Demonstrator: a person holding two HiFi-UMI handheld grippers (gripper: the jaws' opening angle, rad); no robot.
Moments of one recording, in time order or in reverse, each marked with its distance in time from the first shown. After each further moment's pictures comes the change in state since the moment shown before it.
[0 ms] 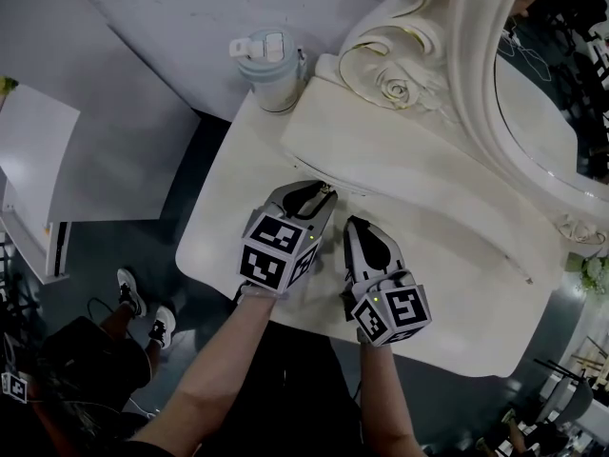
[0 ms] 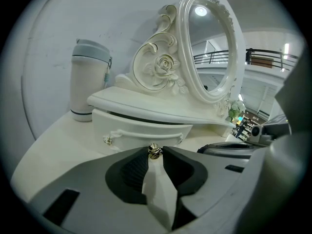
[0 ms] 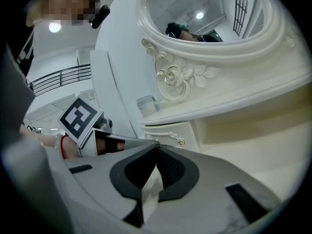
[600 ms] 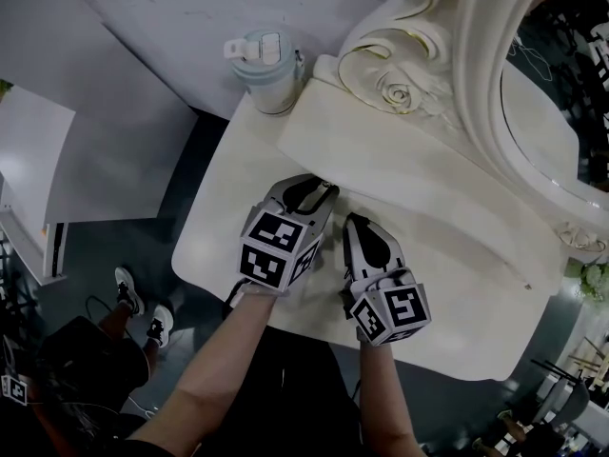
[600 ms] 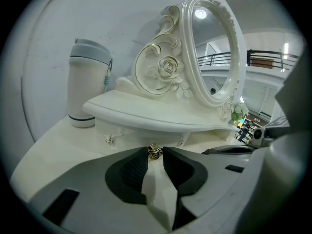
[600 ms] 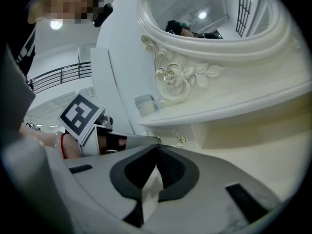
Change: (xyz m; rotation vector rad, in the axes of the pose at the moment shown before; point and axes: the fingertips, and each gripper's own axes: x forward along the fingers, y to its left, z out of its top) left arm 0.013 0.008 0.015 -0.003 -0.039 0.012; right arm 0.013 -0.009 0.005 -0.024 0.009 -0.001
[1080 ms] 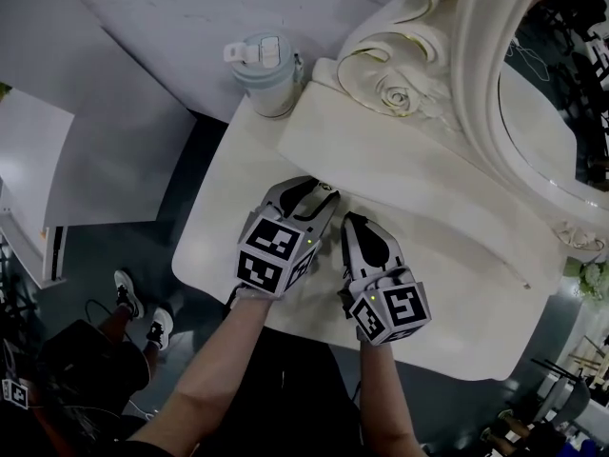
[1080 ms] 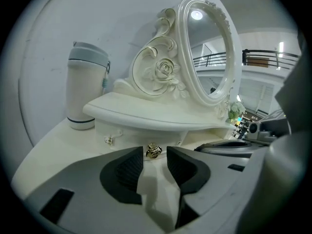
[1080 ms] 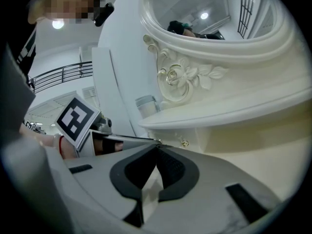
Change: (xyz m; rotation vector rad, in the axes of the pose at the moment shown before) left arm -0.005 -0.001 0.000 0.031 -0.019 -0.017; right arm 0.004 0.004 0.006 -0.018 -0.004 0.008
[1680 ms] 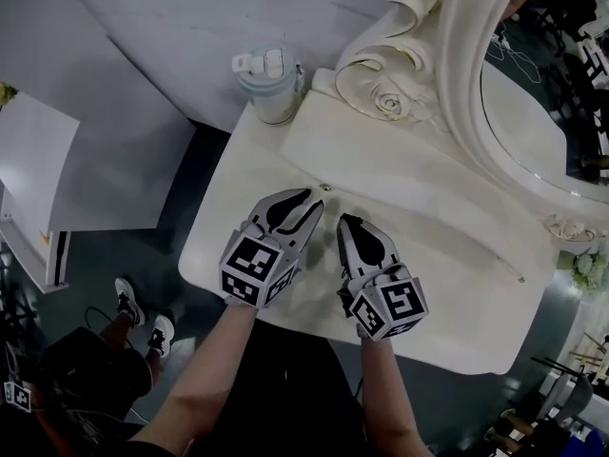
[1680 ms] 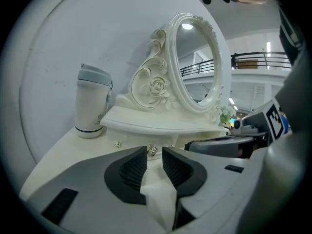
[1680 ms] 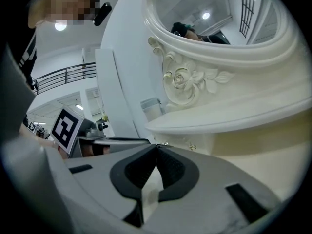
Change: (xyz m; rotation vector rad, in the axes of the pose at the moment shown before) left arm -0.042 -0.005 0.008 0.052 -0.123 -0.048; right arm -0.006 0.017 0.009 -0.015 -0.006 0.032
